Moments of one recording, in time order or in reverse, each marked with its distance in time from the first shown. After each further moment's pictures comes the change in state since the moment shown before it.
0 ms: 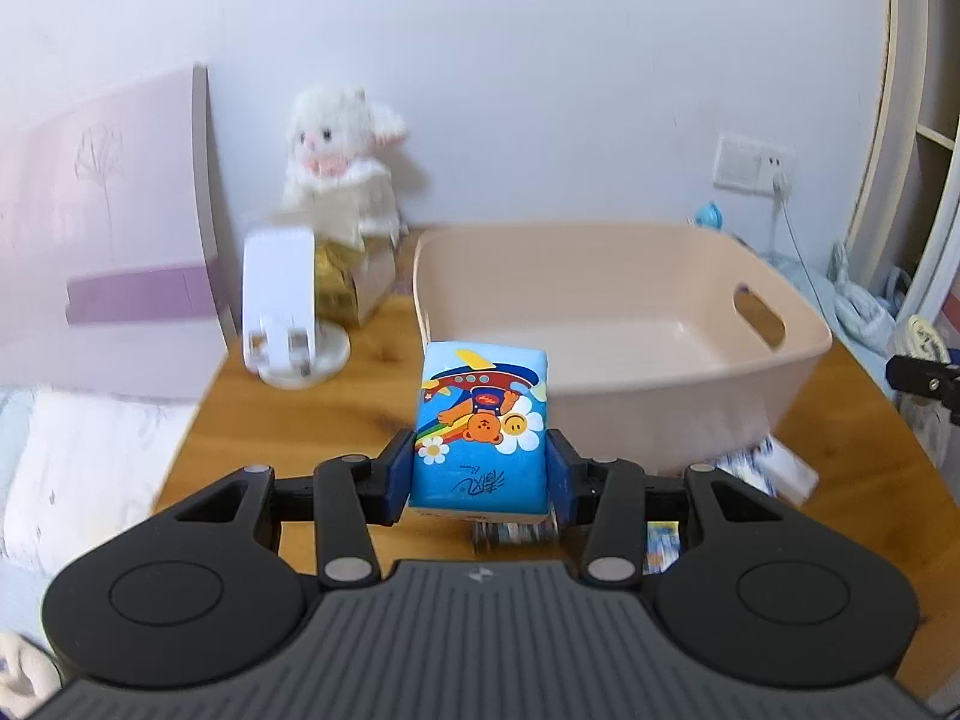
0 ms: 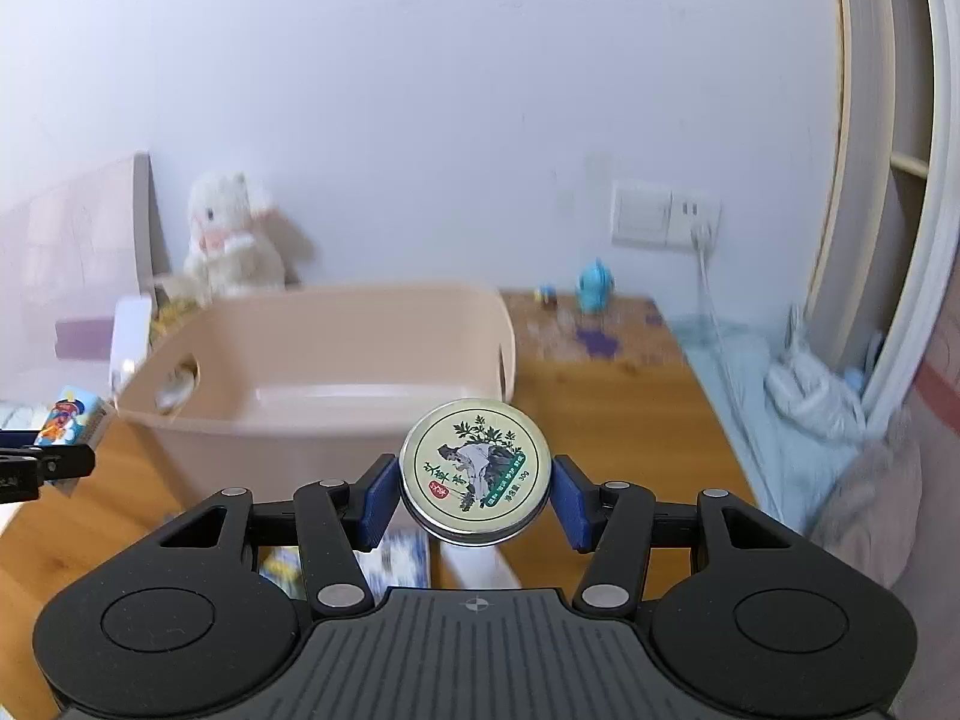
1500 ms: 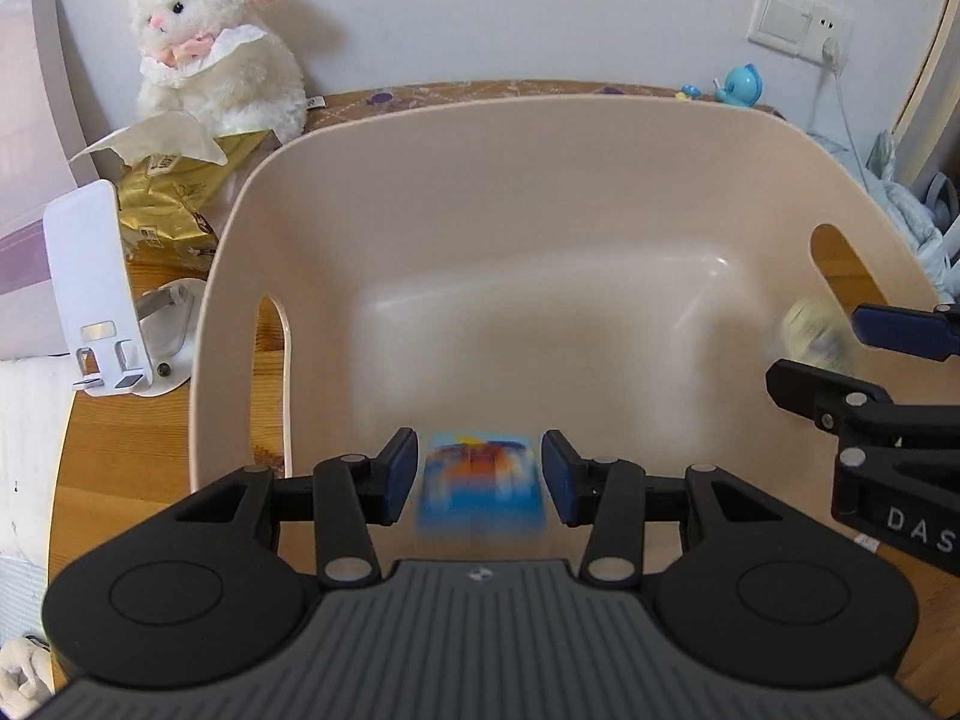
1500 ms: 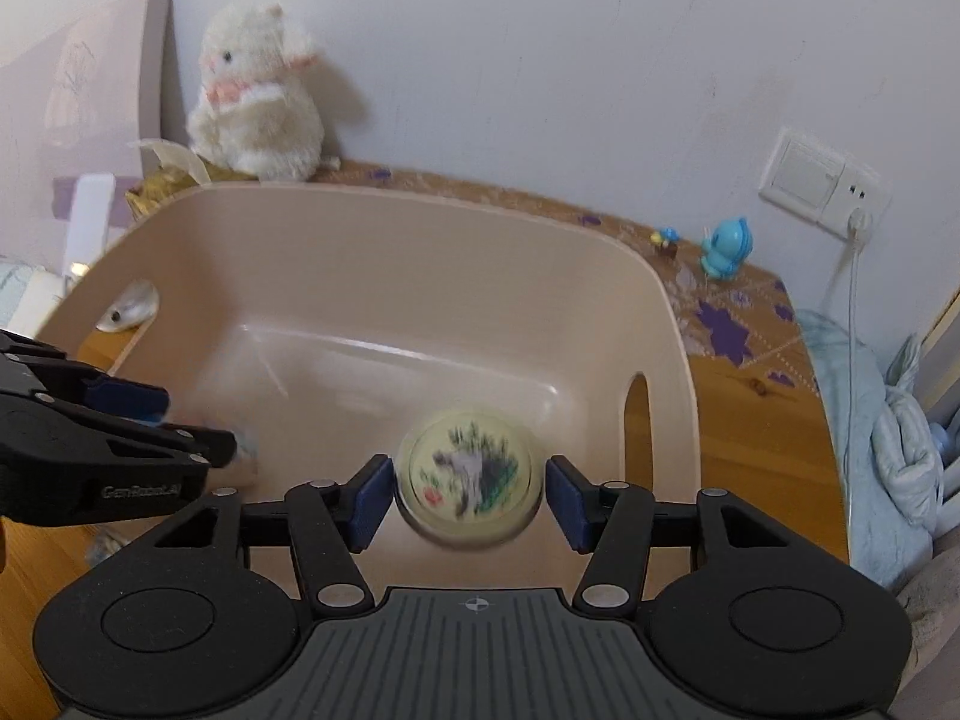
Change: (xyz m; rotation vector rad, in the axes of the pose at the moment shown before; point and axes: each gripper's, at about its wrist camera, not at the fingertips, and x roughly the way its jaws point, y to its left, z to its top) left arm 0.165 -0.036 0.050 0.045 0.367 -0.024; right arm 0.163 0.053 0.049 -0.207 0.283 0.066
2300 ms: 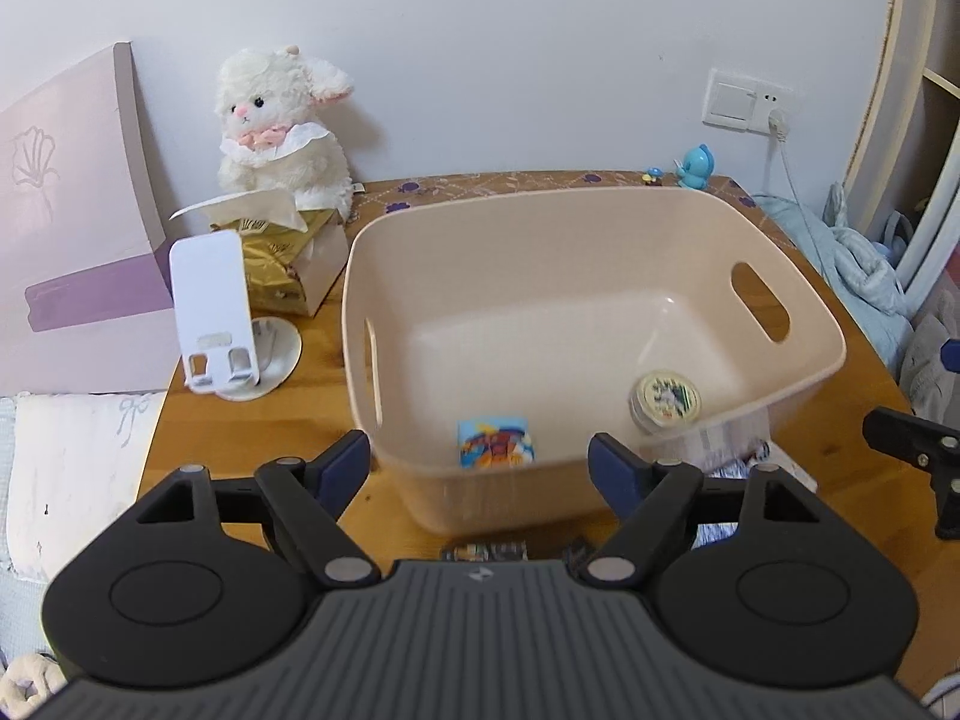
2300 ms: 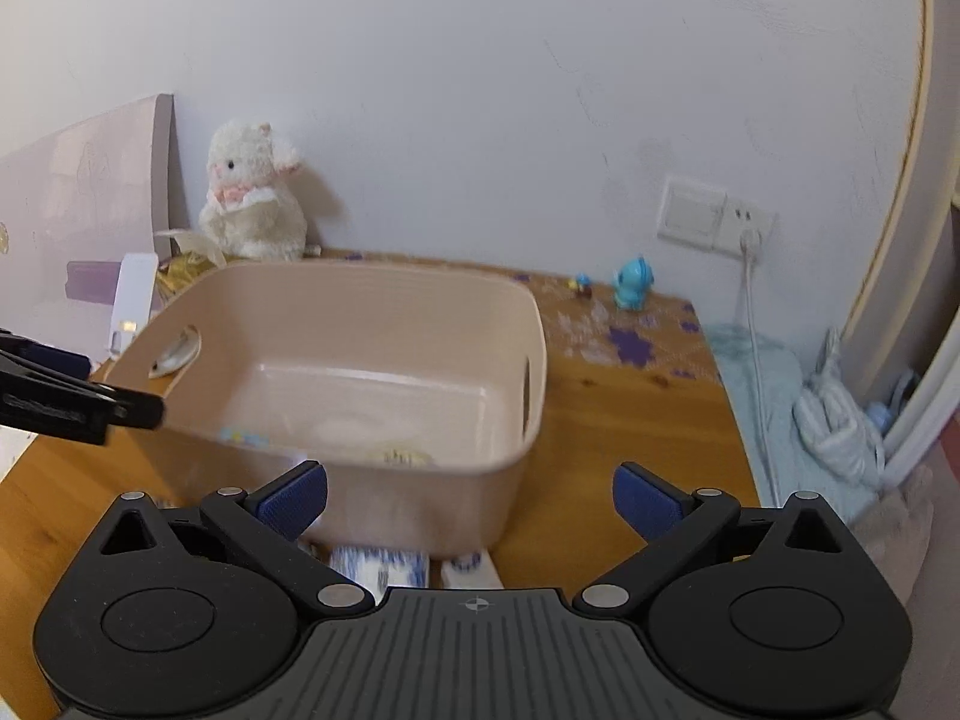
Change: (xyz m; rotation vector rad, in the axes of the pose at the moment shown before) left arm -0.108 0.012 -0.048 0.016 -0.176 -0.001; right arm -0.113 -0.032 -0.065 0.099 -0.156 -0.032
